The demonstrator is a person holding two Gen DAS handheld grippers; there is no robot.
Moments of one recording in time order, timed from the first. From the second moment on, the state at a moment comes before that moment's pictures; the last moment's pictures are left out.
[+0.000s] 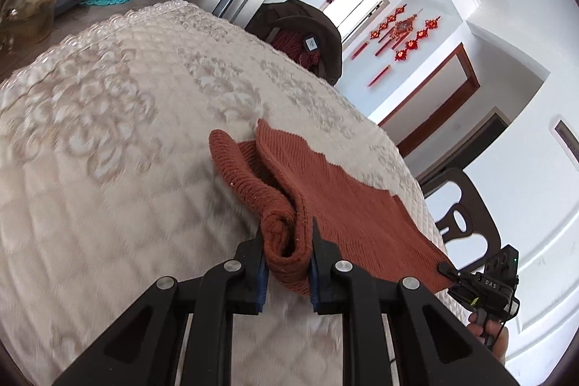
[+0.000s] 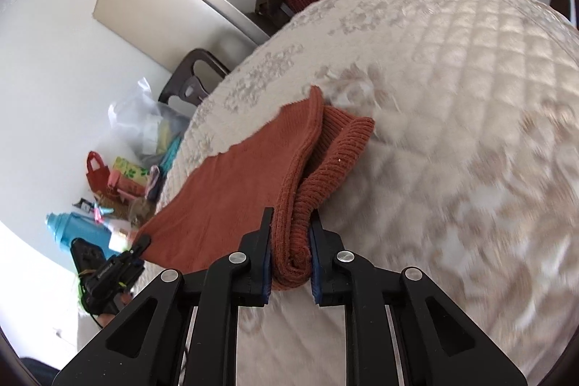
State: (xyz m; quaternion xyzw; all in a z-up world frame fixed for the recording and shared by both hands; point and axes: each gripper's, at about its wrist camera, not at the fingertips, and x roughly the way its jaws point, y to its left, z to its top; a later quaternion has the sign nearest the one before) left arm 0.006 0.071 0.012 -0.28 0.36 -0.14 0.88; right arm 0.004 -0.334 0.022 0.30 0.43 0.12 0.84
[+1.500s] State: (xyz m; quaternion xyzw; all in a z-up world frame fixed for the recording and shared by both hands) left arm 0.069 0.012 0.017 -0.09 0.39 -0.12 0.91; right arm 0.051 -0.293 0.017 0.11 0.42 0.05 0.90
